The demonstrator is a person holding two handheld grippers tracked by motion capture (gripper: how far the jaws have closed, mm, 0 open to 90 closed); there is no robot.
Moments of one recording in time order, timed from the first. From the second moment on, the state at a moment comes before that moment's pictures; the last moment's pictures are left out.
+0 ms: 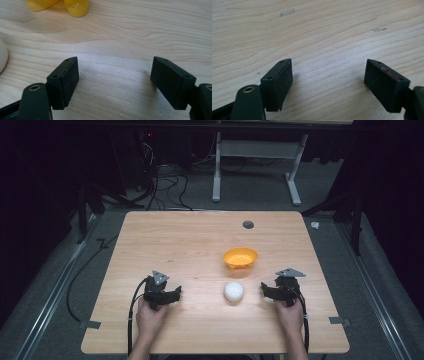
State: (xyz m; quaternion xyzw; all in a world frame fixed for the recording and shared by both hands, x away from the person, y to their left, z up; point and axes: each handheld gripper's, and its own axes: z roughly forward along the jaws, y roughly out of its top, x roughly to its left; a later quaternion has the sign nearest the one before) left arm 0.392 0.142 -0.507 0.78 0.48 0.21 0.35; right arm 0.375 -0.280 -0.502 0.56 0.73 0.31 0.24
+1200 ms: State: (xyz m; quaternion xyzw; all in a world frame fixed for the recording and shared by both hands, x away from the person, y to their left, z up) left arm 0.392 0.142 -0.507 0.78 0.48 0.21 0.35; right arm 0.363 -0.278 -0.494 0.56 0.72 0.34 0.24
